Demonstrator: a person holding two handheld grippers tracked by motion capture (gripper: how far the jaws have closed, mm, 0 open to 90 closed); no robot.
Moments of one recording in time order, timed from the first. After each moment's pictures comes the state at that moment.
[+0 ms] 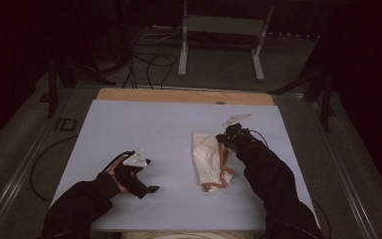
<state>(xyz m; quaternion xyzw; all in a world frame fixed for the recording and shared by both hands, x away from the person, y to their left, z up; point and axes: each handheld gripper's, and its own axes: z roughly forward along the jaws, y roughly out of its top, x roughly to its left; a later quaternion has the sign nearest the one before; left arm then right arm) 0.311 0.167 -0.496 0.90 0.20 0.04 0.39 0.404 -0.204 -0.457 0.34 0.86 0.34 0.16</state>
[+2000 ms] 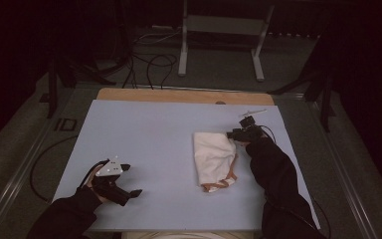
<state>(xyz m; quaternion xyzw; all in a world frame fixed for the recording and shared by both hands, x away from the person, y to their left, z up) 0.283 0.216 -0.504 0.86 0.26 0.08 0.42 0.461 -0.256 -0.504 0.45 0.82 0.34 0.11</state>
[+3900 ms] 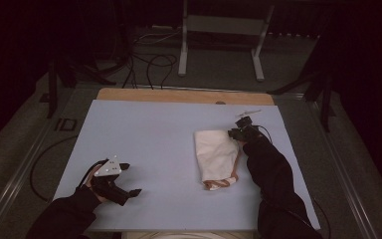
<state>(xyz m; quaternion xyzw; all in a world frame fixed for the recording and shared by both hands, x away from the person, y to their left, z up) 0.282 0.217 -0.502 0.86 0.26 0.08 0.43 0.465 -0.248 -0.509 0.45 0.82 0.31 0.16</state>
